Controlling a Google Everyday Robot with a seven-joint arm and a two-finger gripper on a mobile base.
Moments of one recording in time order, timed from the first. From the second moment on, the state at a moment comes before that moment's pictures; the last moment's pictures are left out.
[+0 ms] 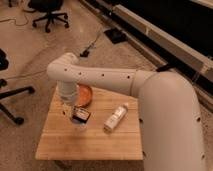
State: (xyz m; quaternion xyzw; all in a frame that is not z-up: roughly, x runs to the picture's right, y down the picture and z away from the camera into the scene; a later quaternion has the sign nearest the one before) arm -0.174 0.097 0.722 -0.39 0.02 0.13 0.91
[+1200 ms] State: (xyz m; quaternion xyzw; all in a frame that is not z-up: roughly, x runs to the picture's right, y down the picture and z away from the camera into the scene) arm -0.202 0.077 0.717 -0.38 -0.09 0.12 0.91
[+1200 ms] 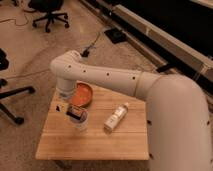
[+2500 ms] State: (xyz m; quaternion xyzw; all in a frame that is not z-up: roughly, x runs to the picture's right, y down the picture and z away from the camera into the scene) arm -0.196 0.076 0.732 -0.39 -0.13 0.14 0.90
